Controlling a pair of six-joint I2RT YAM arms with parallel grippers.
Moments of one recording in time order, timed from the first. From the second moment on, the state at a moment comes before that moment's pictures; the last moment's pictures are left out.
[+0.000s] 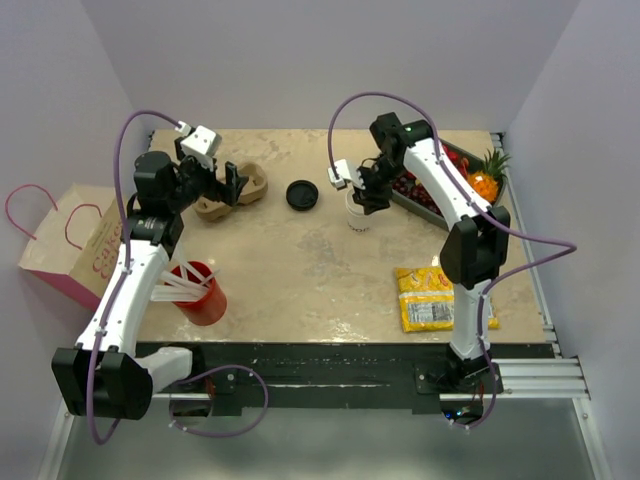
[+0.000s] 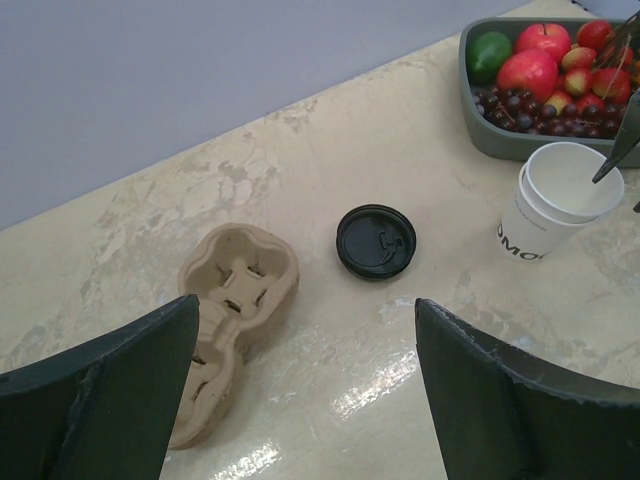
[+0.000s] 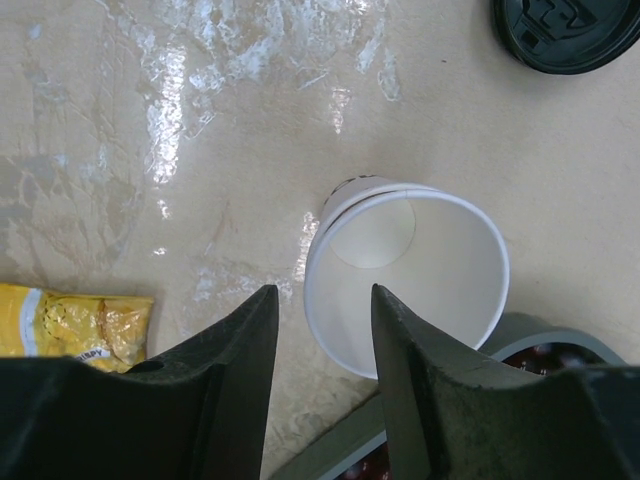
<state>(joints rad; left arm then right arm) -0.06 1.15 1.05 -0.11 0.43 0.13 0.38 2.07 2.06 -1.35 -0.49 -1.36</state>
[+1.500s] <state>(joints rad) -0.05 1.16 1.03 -0.08 0.44 0.11 0.39 2.07 1.99 -1.30 -0.44 -1.27</state>
